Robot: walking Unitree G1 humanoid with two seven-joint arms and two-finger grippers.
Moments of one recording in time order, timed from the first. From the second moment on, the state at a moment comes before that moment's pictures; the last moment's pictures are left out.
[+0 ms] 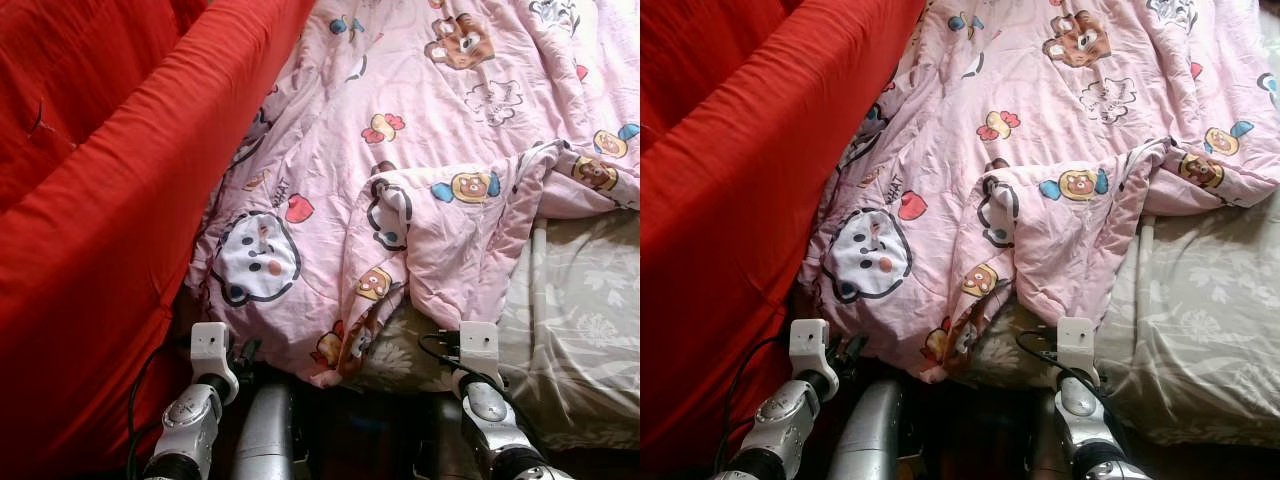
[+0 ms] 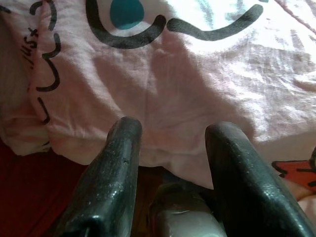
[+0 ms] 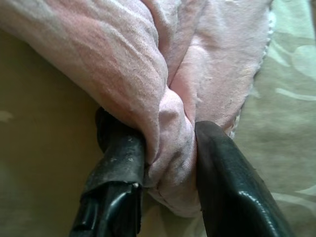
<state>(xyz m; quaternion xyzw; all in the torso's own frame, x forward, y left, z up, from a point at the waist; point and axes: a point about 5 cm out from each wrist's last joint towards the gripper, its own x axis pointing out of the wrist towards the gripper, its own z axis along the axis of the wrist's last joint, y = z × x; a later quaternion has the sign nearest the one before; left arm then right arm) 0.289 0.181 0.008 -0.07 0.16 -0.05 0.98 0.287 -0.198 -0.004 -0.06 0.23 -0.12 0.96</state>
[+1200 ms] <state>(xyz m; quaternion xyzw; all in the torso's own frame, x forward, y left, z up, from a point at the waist) 0.297 0.175 0.012 -0.07 0.14 -0.03 0.99 0.282 -0.201 0.007 0.01 0.13 -0.10 0.99</state>
